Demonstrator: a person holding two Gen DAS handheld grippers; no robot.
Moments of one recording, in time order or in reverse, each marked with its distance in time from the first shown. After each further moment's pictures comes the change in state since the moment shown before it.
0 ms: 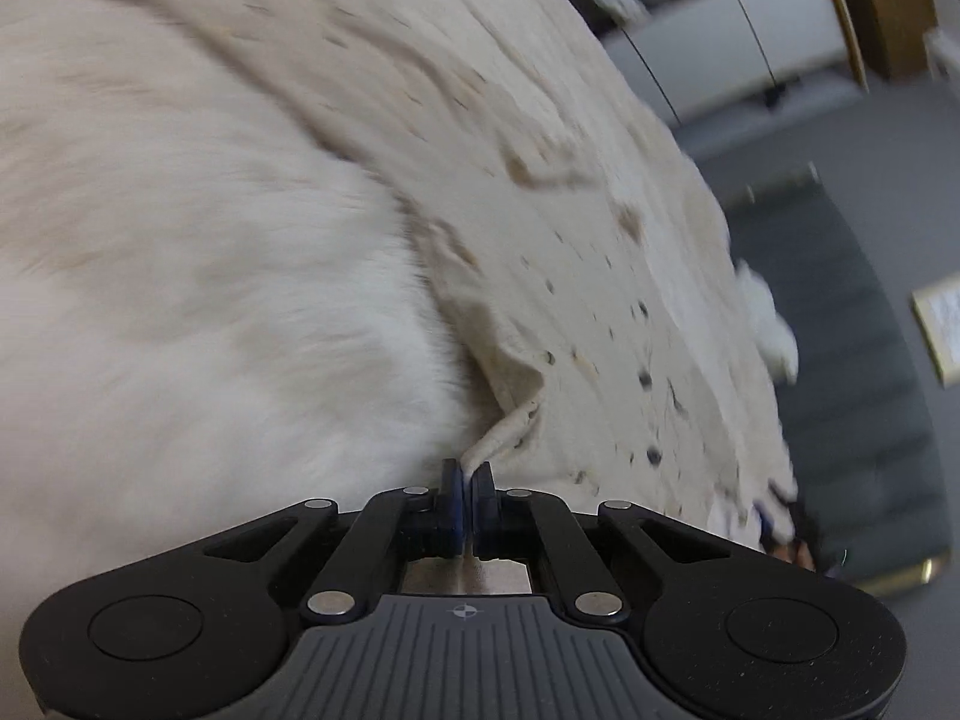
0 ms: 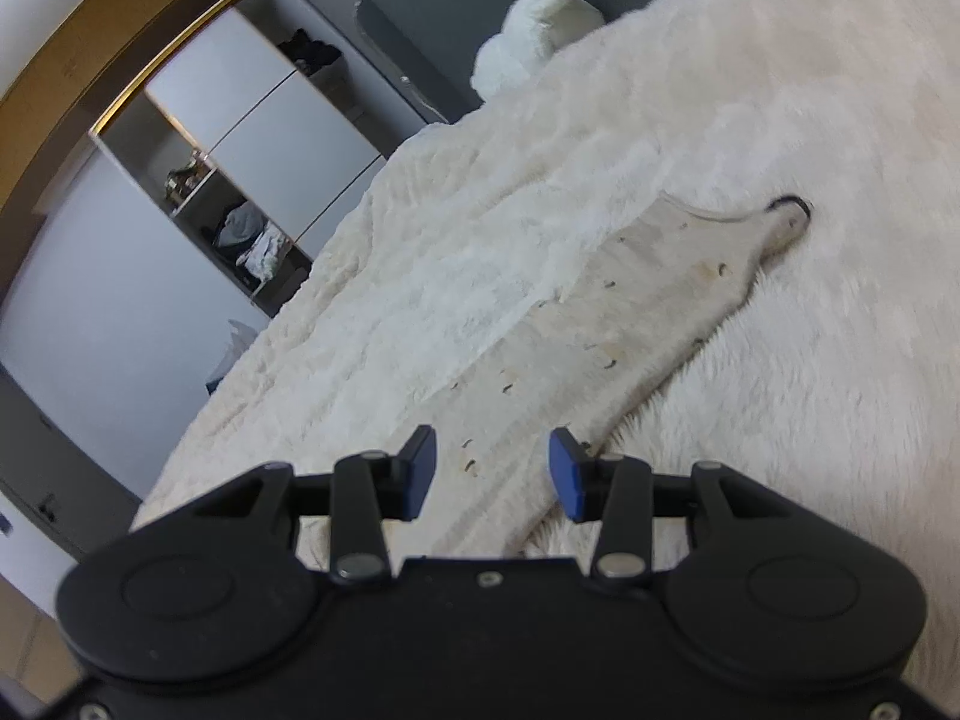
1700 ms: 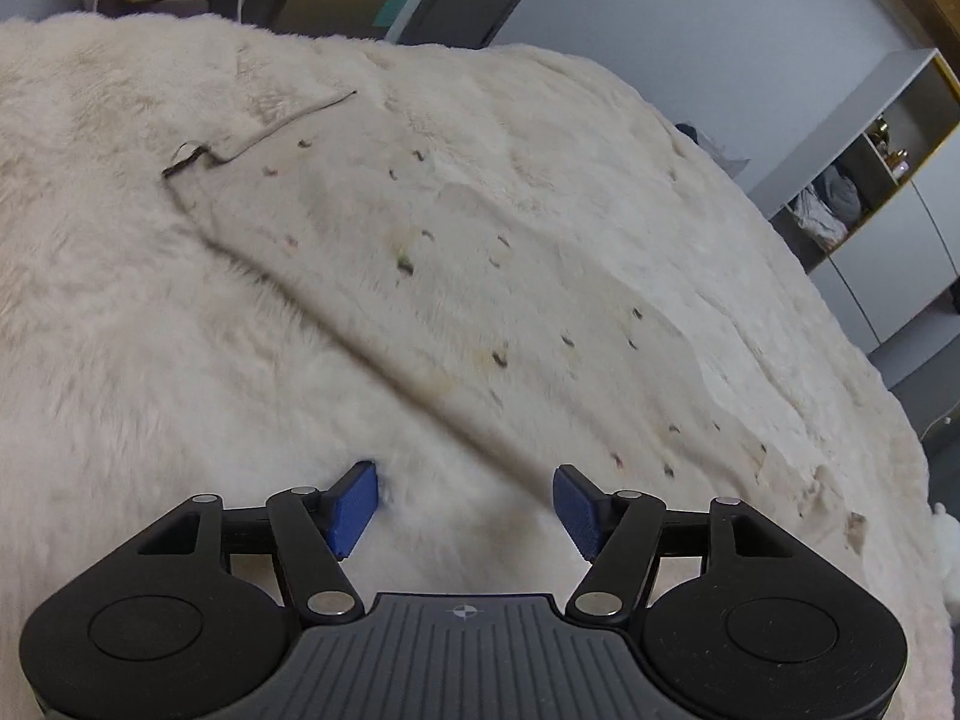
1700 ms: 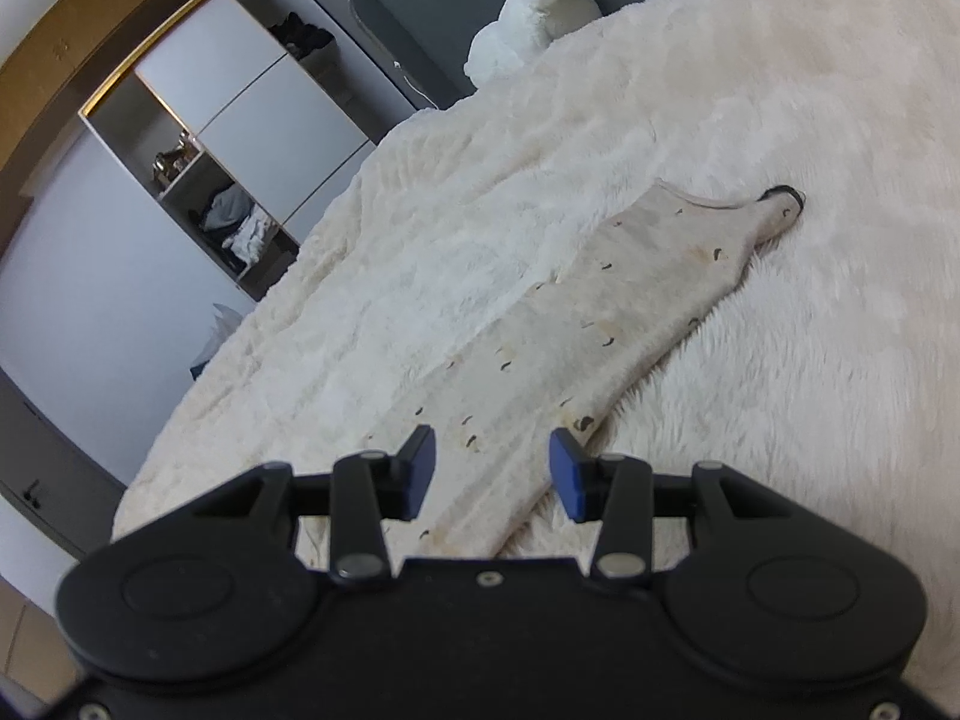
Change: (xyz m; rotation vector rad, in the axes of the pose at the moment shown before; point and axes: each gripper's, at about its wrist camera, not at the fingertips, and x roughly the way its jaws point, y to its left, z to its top) left arm -0.059 0.062 0.135 -0.059 -0.434 0.412; right arm 0.003 0.022 -0.009 -0.091 0.029 -0.066
